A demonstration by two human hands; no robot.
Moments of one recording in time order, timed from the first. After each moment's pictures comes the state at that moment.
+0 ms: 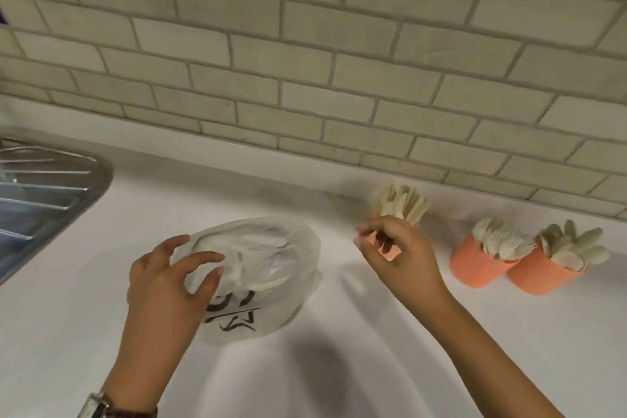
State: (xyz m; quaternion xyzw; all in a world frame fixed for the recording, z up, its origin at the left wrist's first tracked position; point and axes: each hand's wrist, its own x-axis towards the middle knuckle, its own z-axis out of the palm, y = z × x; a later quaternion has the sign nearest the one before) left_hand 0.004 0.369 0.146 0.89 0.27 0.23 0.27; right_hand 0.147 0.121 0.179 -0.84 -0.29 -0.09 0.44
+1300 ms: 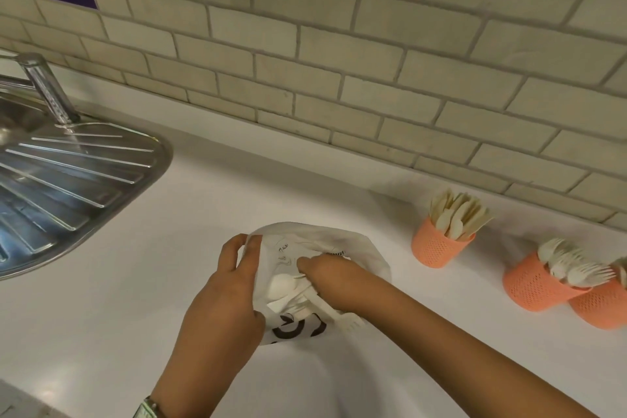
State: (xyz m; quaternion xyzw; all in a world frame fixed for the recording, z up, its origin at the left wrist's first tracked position) left_hand -0.027 0.361 0.167 0.93 0.28 0.03 0.25; right_hand 0.134 0.258 0.122 -0.83 -0.52 0.18 -0.02
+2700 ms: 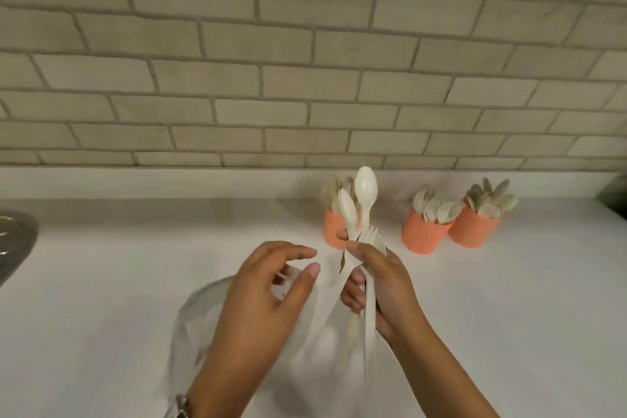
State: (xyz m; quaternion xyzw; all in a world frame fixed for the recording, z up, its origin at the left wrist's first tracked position) left_hand 0.026 0.255 0.201 0.84 0.00 0.18 0.52; right_hand 0.086 0.105 0.186 -0.50 0.01 0.15 0.85
